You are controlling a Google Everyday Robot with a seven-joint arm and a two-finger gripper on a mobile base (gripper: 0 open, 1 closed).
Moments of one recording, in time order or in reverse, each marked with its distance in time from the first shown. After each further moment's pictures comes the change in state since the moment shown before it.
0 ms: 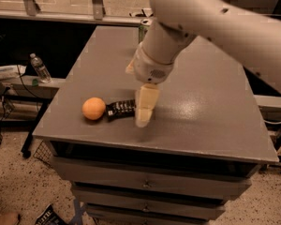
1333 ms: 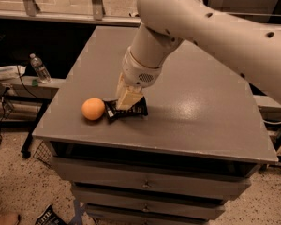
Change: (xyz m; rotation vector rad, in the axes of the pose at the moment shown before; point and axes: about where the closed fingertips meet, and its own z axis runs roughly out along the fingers) arm -0.027 0.001 0.021 -0.030 -0.033 -0.026
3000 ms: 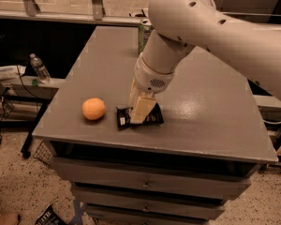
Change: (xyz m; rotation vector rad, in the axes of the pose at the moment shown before) arm 0.031 0.015 -0.004 -0.001 0.055 0.068
